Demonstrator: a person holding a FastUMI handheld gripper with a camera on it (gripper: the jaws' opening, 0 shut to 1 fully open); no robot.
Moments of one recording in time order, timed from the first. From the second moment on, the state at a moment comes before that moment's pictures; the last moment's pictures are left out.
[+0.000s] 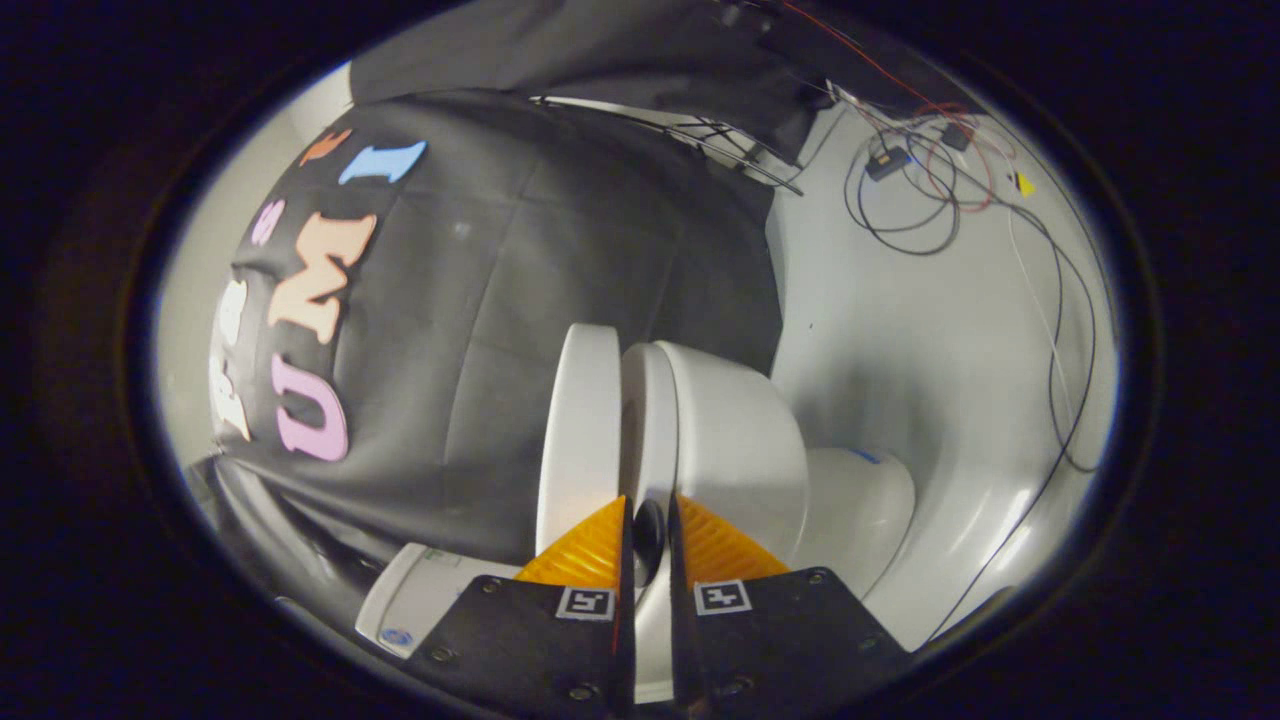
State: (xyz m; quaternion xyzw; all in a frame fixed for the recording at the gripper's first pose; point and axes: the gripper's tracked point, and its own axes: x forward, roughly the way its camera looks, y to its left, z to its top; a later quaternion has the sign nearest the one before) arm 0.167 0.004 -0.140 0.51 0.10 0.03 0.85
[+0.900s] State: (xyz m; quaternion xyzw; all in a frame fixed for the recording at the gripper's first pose) arm 0.150 0.024 -0.076 0.42 0.12 -0.04 0.90
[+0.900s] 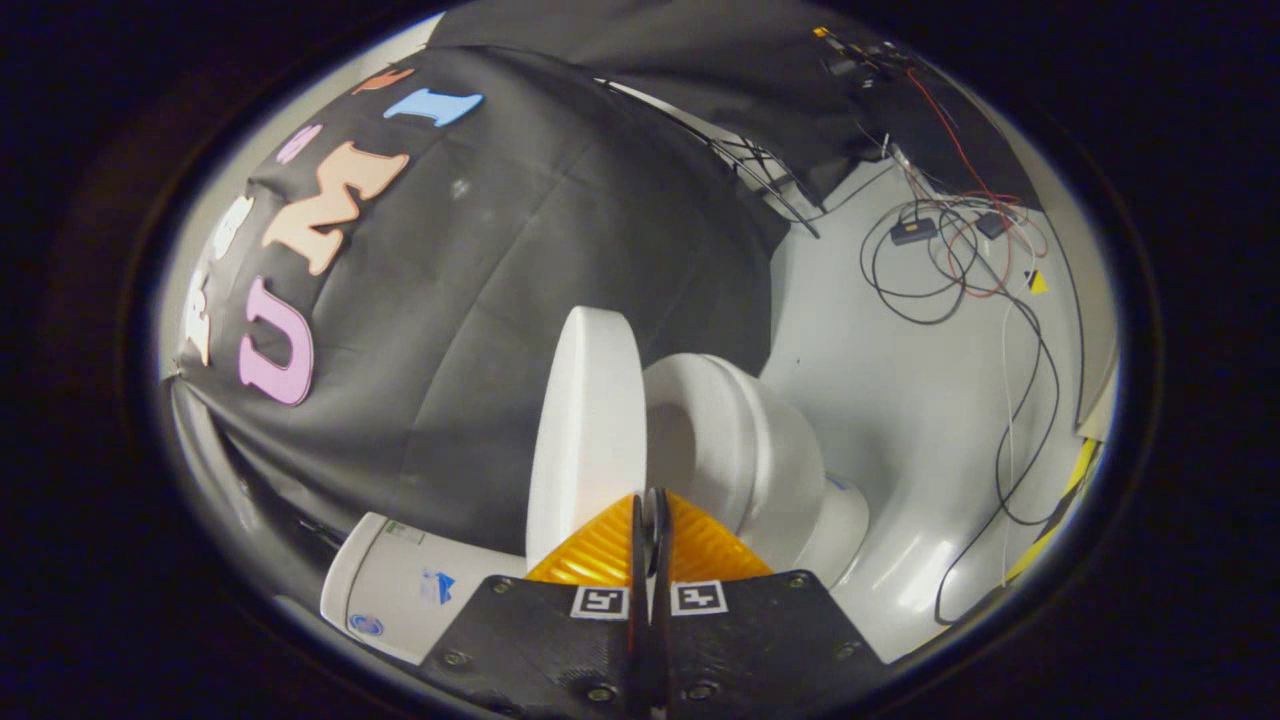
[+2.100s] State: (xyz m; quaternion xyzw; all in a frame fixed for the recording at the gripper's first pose) arm 0.118 0.096 0.021 0.26 0.04 -0.07 0.96
